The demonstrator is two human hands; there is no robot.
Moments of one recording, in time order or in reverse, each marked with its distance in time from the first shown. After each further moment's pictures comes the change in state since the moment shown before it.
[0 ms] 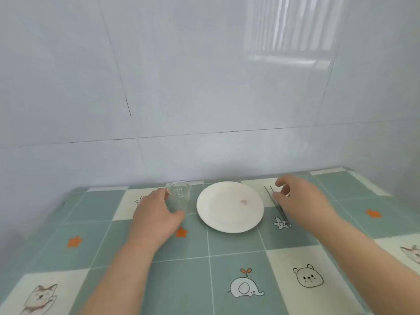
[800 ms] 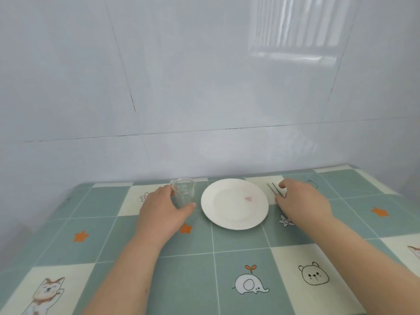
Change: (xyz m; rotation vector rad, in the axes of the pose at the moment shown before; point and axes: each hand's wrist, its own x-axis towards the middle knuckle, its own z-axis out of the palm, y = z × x) left_hand -0.001 0.005 0.001 -0.016 0.021 -0.018; right_hand 0.002 -0.006 0.014 -0.240 0.000 0.090
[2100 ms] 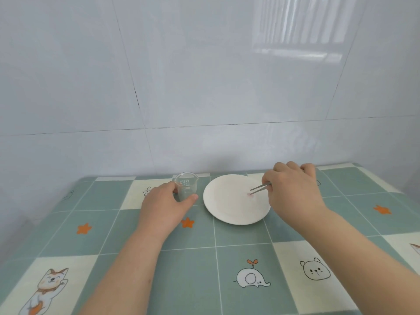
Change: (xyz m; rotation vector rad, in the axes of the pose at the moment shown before) left_hand 0.003 -0.002 0.001 -0.013 0.041 0.035; right_hand -0.010 -0.026 -0.001 -0.337 0.312 -0.383
